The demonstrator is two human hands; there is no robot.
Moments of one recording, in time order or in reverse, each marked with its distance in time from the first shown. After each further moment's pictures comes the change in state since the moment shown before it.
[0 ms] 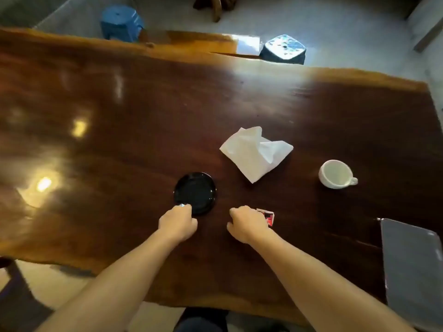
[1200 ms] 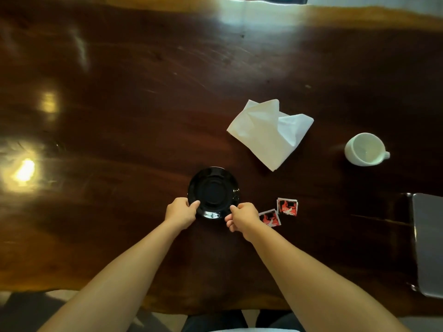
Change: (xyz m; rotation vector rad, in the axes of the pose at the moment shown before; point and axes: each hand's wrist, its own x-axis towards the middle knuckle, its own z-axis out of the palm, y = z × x) left_hand 0.099 -0.056 0.021 -0.547 -0.181 -0.260; right_hand 0.094 -0.053 0.049 1.475 -0.099 0.786
